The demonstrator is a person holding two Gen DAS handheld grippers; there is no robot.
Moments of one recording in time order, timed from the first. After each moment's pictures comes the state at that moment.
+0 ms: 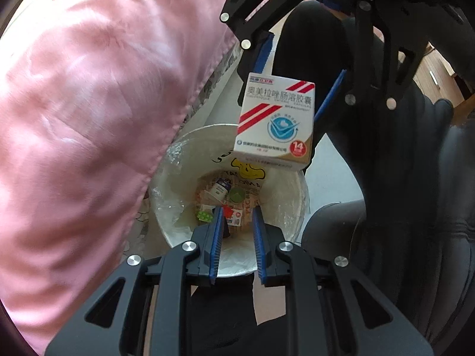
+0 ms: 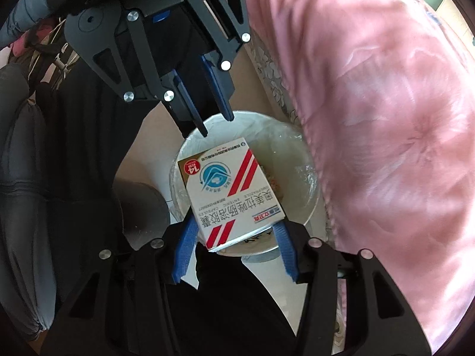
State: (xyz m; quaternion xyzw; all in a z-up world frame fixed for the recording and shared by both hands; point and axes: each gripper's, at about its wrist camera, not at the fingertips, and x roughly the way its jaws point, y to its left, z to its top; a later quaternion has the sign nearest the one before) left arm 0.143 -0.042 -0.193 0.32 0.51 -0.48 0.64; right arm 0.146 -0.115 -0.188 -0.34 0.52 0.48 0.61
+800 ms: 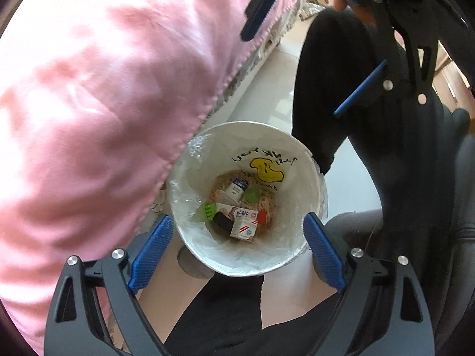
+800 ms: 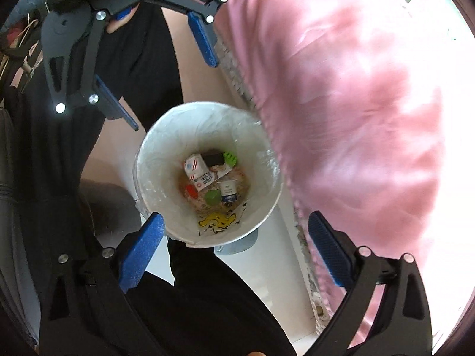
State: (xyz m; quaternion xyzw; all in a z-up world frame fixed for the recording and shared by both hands) left arm 0.146 -0.028 -0.191 0.31 0.50 -0.44 0.68; right arm 0.144 -0.134 -0.172 -0.38 0.50 0.40 0.66
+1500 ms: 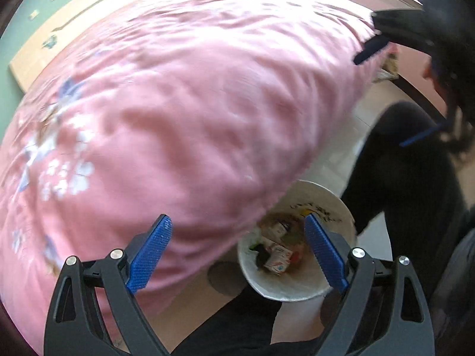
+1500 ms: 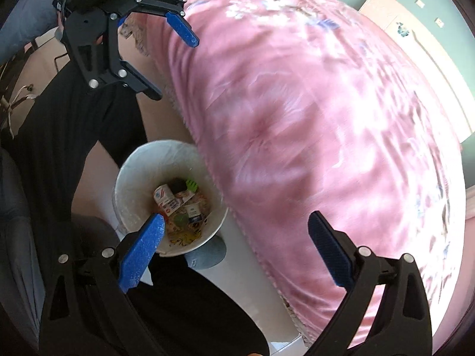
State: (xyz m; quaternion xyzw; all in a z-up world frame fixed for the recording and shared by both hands) left arm 0.200 0.001 -0.116 0.22 0.47 -0.30 0.80; right arm 0.162 -0.161 -0.098 -0.34 0.45 0.34 0.75
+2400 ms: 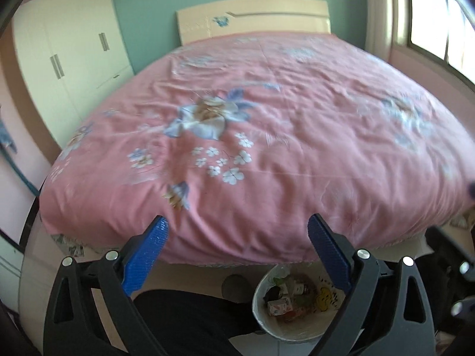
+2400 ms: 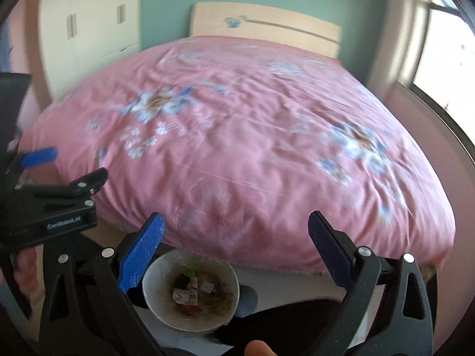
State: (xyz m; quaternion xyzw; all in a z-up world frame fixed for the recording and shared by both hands) left arm 0.135 0.030 0.007 0.04 0.39 0.04 0.92; right arm 0.104 -0.136 0.020 -0.06 0.38 0.03 0.92
